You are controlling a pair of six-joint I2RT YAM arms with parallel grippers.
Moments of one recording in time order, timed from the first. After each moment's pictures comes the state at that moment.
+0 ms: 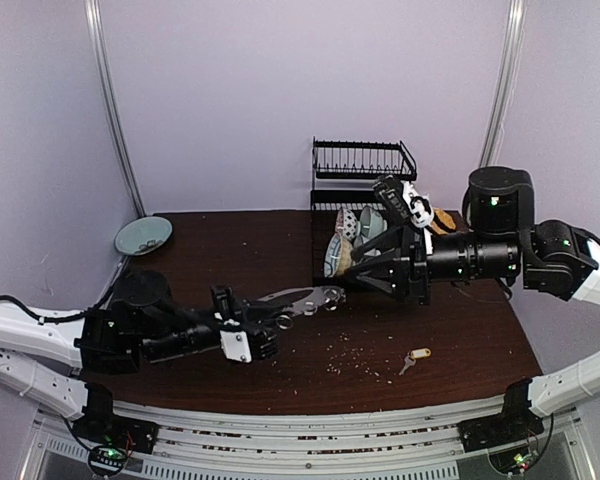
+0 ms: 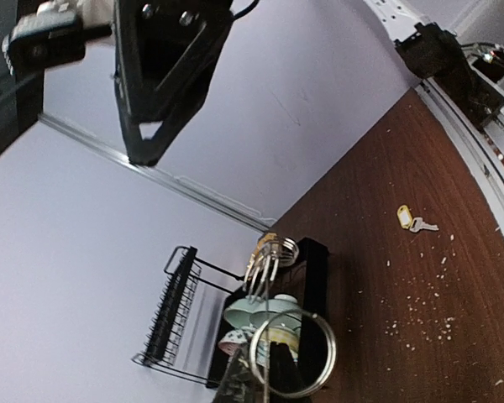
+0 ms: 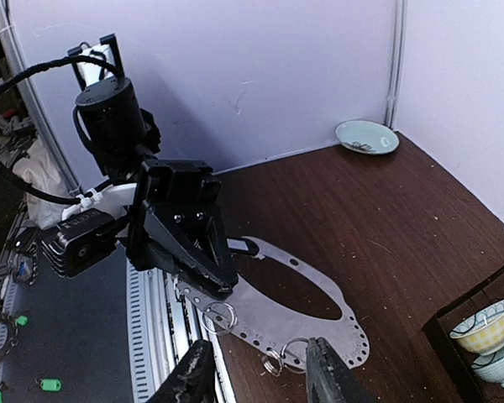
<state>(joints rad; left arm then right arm) -1.32 1.08 0.67 0.35 -0.14 0.98 1.09 1.08 1.21 -0.43 -0.18 0.03</state>
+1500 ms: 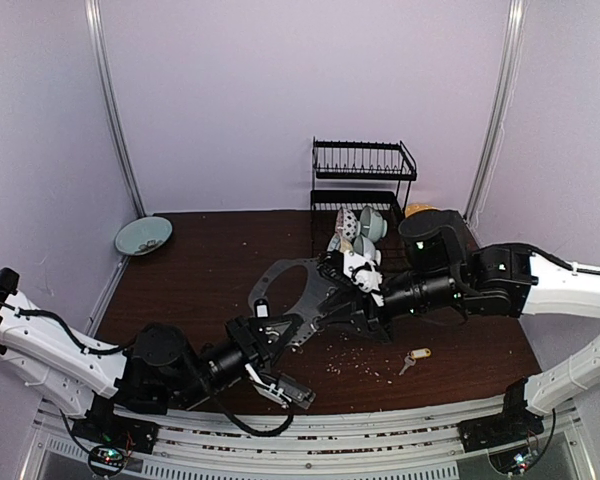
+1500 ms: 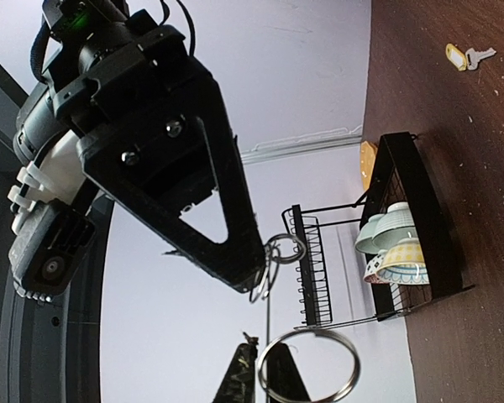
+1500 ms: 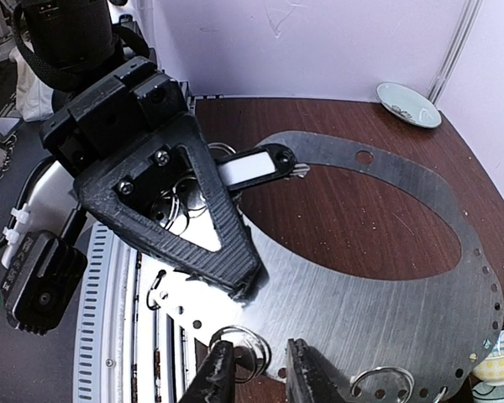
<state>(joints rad) -1.51 1.31 0.55 0.86 -0.57 1.80 1.12 1.24 1.08 -0.34 -0.26 -0.23</state>
